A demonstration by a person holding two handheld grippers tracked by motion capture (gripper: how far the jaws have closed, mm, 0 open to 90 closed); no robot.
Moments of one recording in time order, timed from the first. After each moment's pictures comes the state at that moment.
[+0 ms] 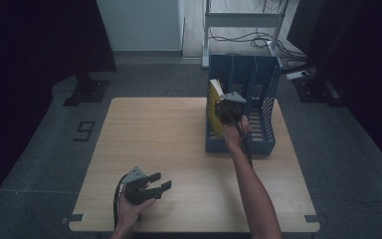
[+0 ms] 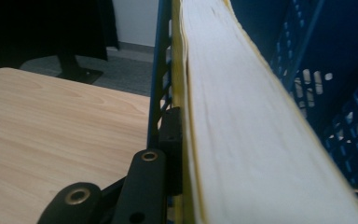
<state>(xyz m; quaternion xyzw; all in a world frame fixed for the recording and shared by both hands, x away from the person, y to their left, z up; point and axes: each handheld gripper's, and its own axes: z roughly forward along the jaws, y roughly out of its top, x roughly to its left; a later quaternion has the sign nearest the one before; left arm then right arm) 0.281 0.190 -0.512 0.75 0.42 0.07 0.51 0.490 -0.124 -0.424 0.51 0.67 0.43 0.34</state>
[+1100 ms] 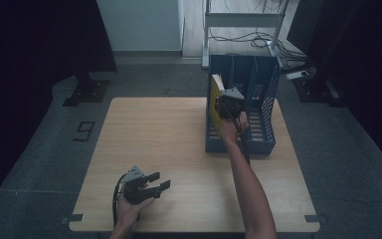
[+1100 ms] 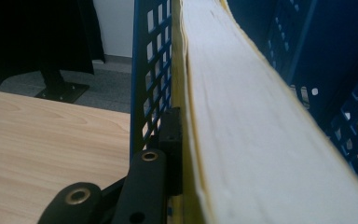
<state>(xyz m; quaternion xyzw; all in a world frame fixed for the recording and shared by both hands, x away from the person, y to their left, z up) 0.284 0.194 -0.514 0.75 0.42 0.07 0.51 0.508 -0.121 -0.424 0.52 0.64 0.44 0.36</state>
